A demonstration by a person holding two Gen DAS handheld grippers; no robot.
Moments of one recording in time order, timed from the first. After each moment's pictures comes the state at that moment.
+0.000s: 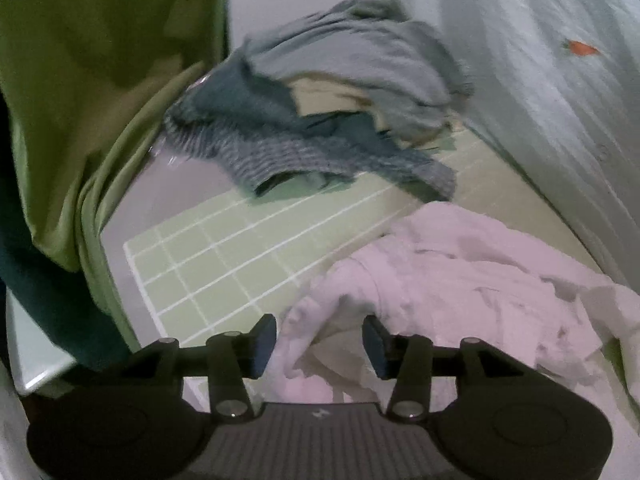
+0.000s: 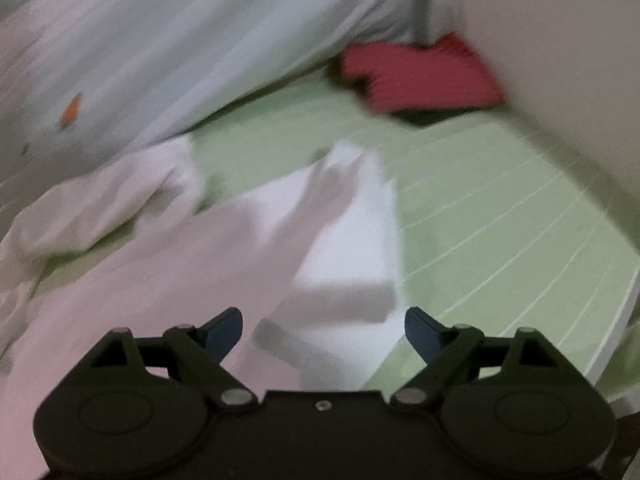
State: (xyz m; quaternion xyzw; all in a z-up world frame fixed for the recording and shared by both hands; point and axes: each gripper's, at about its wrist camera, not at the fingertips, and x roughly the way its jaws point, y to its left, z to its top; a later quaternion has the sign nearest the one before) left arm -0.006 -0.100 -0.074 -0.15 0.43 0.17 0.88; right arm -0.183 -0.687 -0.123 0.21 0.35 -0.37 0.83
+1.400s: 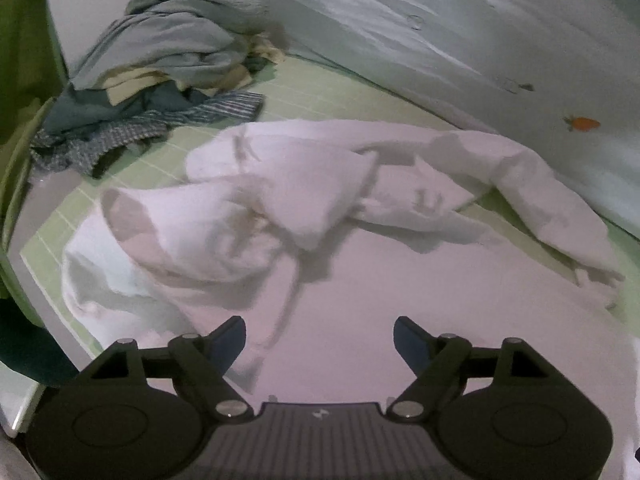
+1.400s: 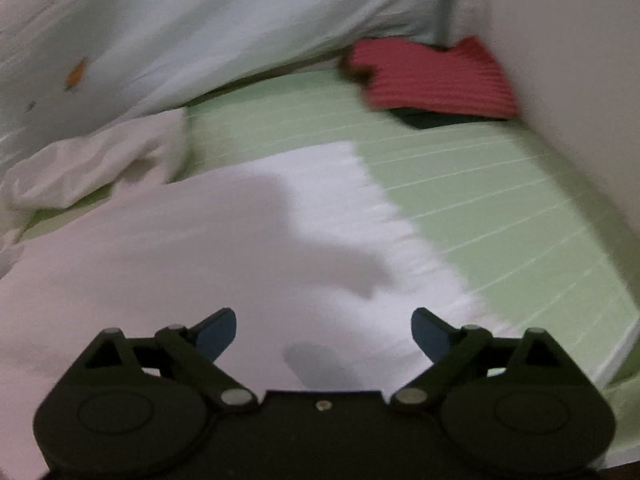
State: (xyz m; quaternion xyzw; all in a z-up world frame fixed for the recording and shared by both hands) left arm -0.034 -0.246 -0.074 -0.05 0.48 0.02 0.87; right arm -0.206 -0.714 -0.137 0.16 0.40 -0.30 0.85
